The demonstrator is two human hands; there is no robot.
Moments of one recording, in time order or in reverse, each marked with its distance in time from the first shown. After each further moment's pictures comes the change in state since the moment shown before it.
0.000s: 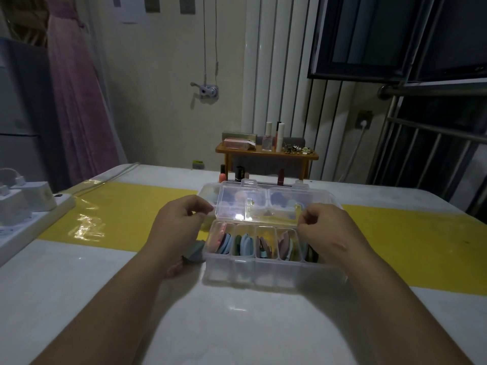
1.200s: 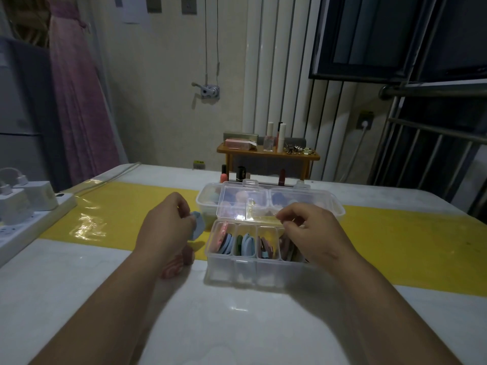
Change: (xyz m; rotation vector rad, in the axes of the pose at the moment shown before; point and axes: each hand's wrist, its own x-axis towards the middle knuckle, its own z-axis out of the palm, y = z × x) left_hand 0.006 -0.014 -0.013 0.341 0.107 -0.058; right_hand -0.001 -0.005 0.021 0.165 0.002 -0.191
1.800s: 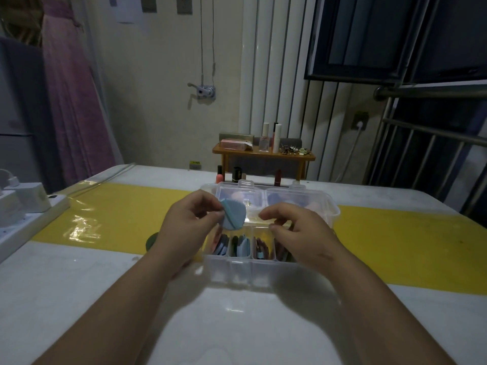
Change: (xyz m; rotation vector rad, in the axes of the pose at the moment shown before) left_hand -0.024 0.038 0.008 -0.569 -0.164 0.142; right_hand -0.006 -0.015 -0.004 0.123 -0.129 -0.060
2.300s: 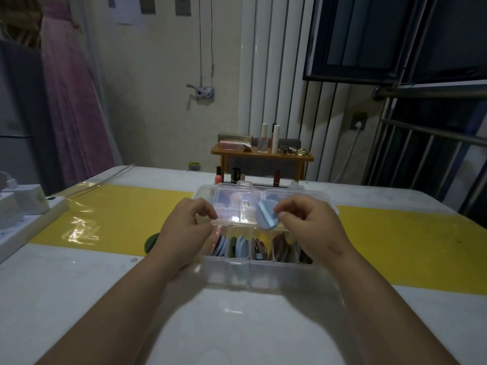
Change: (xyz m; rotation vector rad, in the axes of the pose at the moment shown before) left_hand -0.001 -0.004 -0.001 0.336 -0.025 -0.030; right_hand 0.001 -0.001 -0.009 0.081 0.210 0.042
